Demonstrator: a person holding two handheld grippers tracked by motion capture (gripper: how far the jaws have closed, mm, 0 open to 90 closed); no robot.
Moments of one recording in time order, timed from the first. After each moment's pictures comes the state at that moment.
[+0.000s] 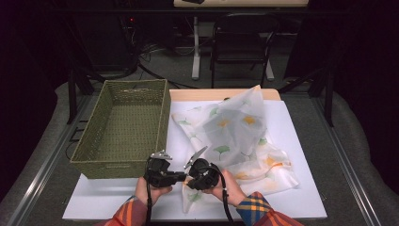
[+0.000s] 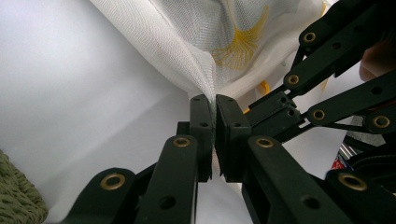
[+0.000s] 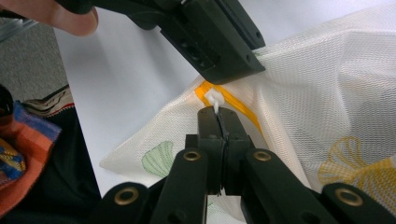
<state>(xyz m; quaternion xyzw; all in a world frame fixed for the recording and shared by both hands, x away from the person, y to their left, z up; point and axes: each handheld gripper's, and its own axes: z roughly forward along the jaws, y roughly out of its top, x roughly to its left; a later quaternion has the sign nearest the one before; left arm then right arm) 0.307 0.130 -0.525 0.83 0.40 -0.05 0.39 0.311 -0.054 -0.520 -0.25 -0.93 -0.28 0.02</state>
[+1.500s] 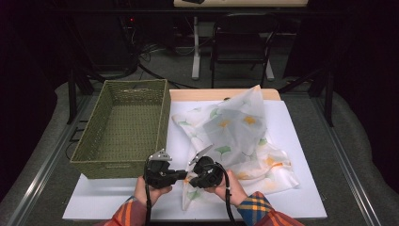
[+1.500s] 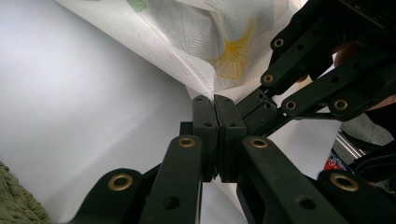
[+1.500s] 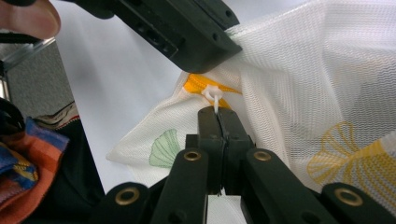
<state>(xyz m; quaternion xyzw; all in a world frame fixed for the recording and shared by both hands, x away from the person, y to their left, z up) 0.299 0.128 -0.512 0.83 0.37 -0.02 0.42 0.314 -0.065 -0.518 -0.28 -0.91 -0.30 0.03</state>
